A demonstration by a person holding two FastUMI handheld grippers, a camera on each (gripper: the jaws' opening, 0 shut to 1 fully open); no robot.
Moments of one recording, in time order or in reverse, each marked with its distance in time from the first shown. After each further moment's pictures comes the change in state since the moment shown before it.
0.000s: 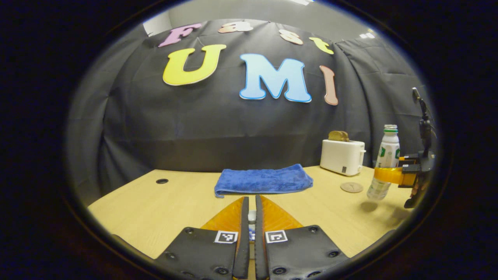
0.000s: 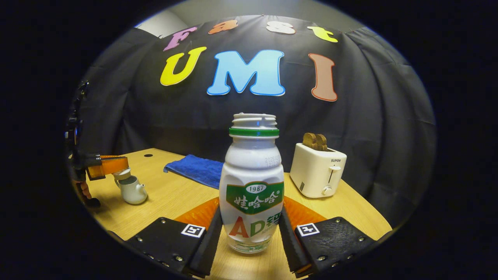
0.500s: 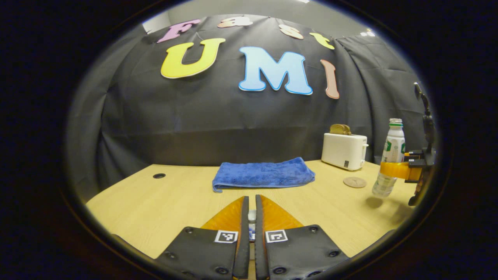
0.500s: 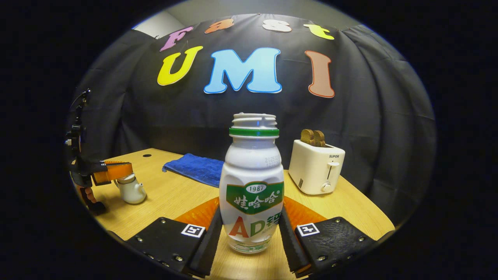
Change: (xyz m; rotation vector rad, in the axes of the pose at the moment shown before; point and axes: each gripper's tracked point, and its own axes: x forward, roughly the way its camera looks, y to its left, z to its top) left arm 0.011 -0.002 -0.018 -0.019 0.033 -0.009; right arm -0.001 -0.003 -0.008 0.024 0.017 -0.008
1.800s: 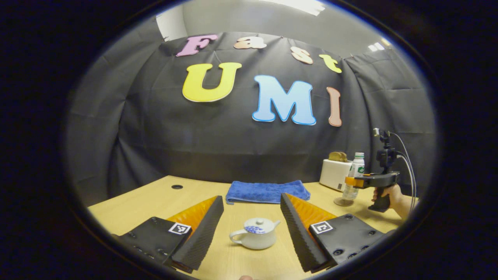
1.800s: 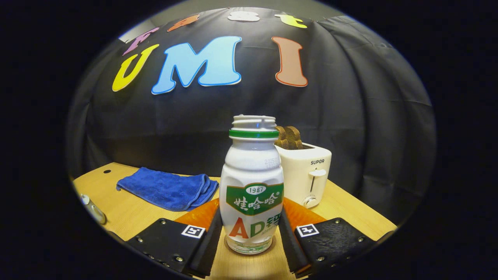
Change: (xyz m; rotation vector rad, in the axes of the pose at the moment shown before) left arm -0.099 0.019 0.061 -0.054 -0.153 0.050; right arm 0.118 -0.089 0.006 0.108 0.013 -0.210
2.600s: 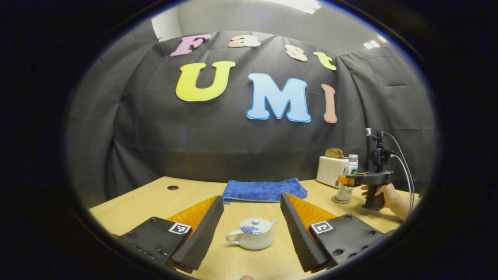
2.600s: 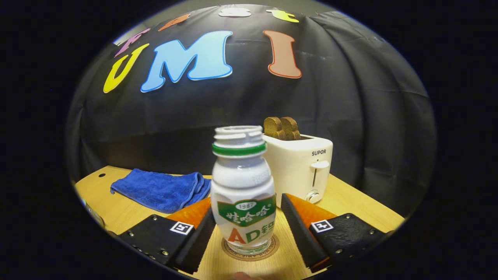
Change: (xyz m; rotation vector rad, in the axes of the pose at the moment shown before) left arm 0.005 -0.017 -0.005 0.024 0.008 -0.042; right arm -0.001 0.000 0.003 0.031 0.004 -0.021
